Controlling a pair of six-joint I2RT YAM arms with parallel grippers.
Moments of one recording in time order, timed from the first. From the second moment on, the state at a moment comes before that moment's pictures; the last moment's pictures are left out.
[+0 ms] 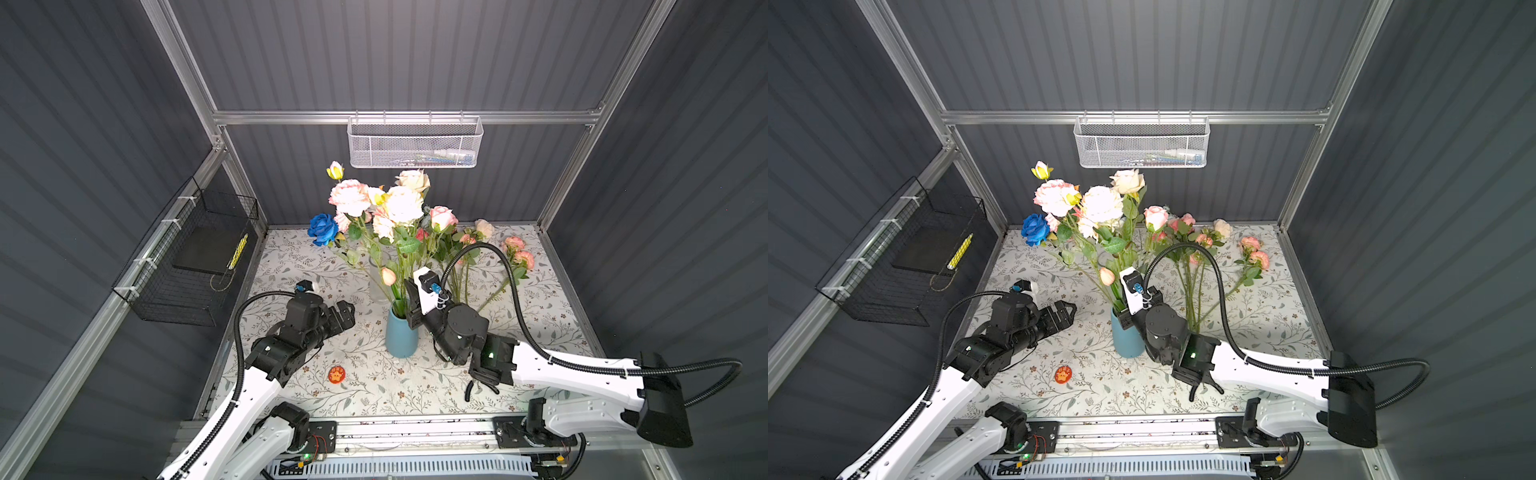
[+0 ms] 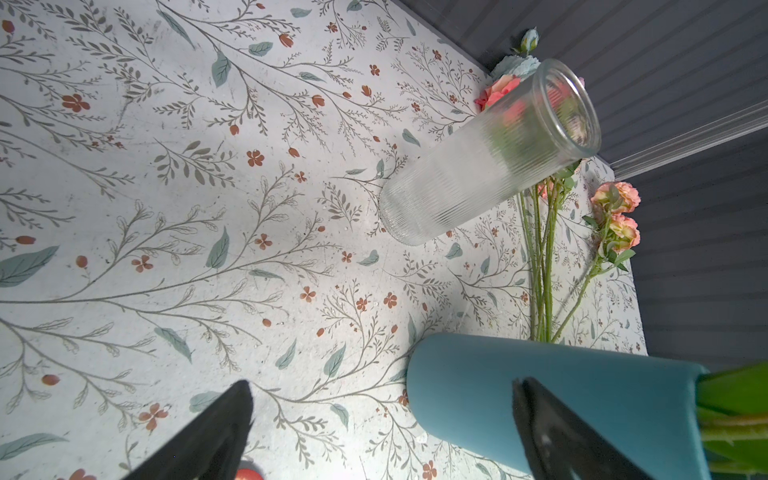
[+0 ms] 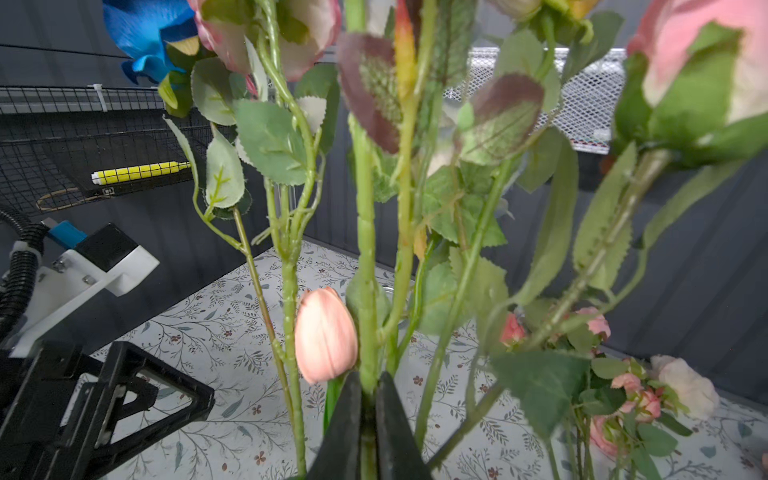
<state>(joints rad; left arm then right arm) -0.46 0.80 0.74 -0.62 -0.03 -0.71 1.18 1.23 0.86 0.39 0.66 -0.04</state>
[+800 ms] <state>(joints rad) -0.46 0.81 0.74 -0.61 0.00 -0.71 1.21 0.88 0.64 0.28 0.74 0.20</state>
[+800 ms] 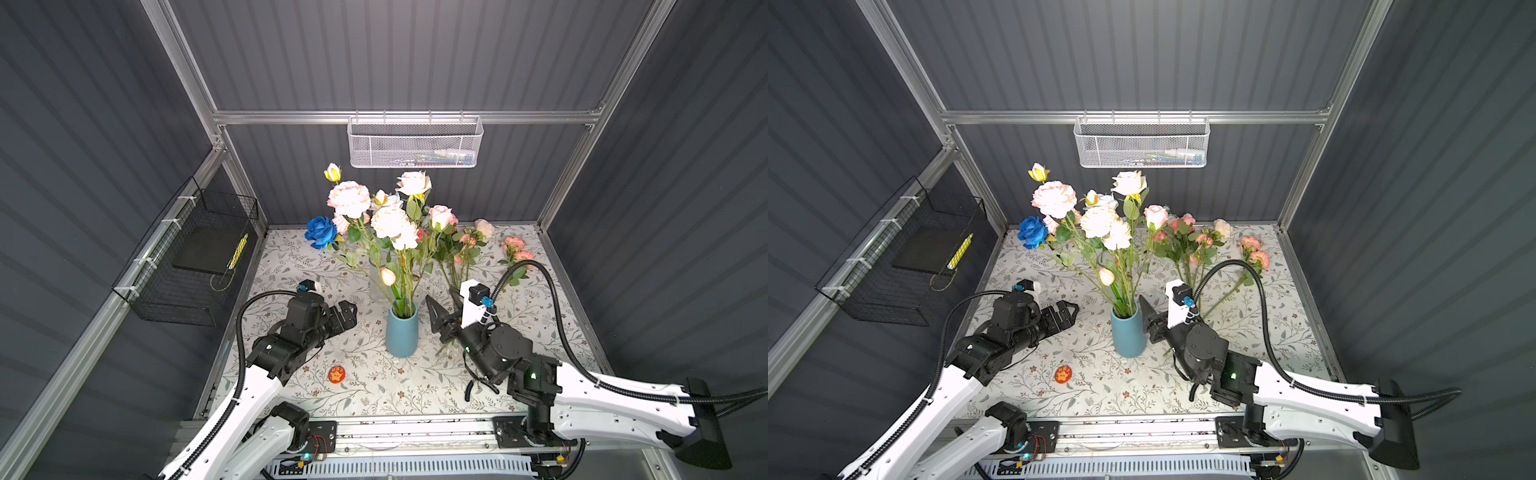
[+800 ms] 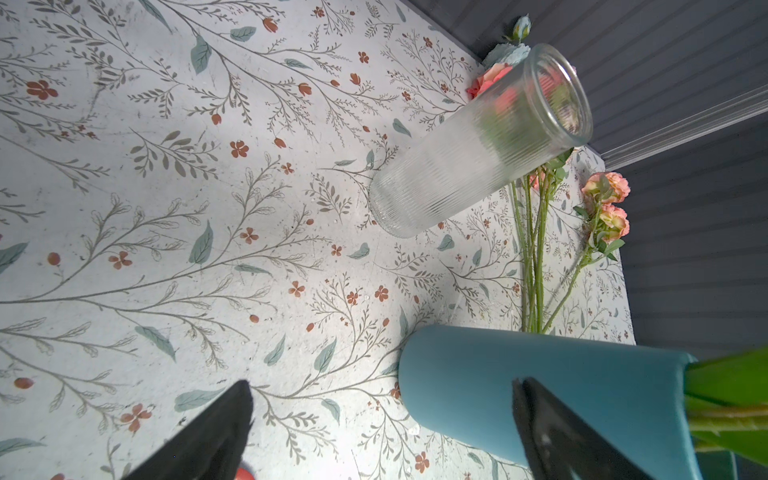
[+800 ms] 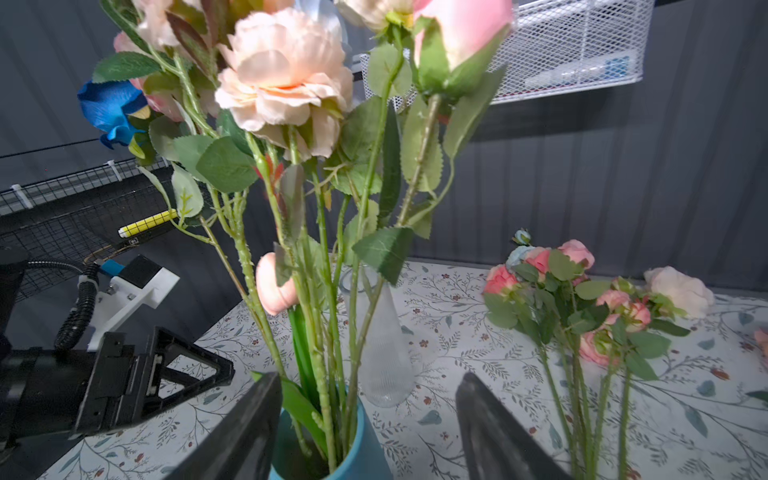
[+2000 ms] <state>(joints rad) -0.46 0.85 0.71 -0.53 0.06 -0.71 0.20 1.49 0.82 -0.41 0.22 0.86</state>
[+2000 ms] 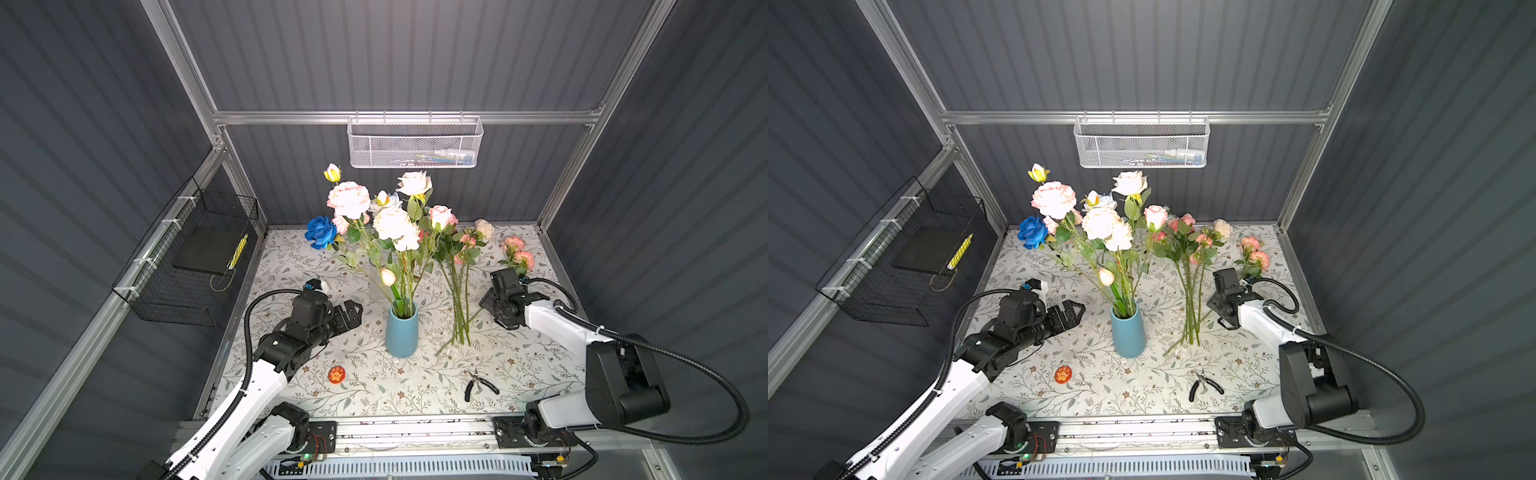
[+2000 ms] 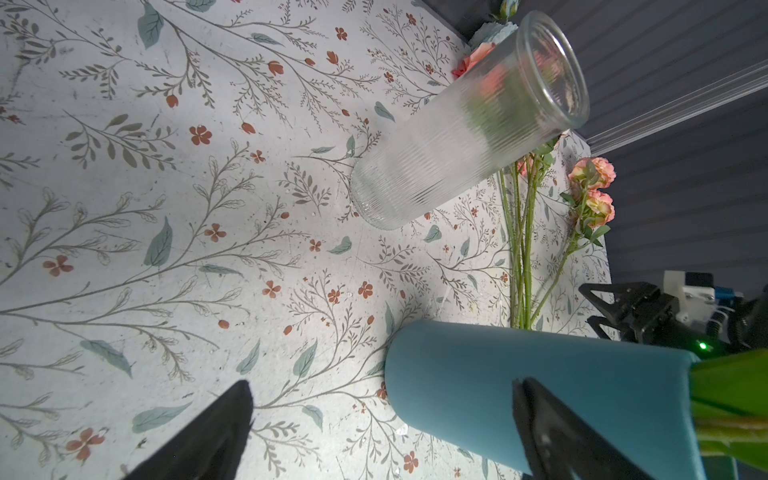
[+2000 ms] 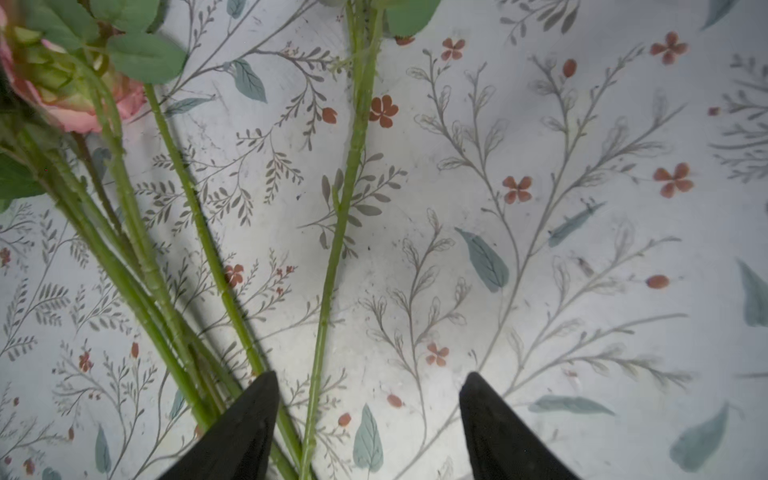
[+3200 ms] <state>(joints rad) -0.46 0.84 0.71 -0.56 0.04 -0.71 0.24 1.50 0.97 -0.46 0.40 0.67</state>
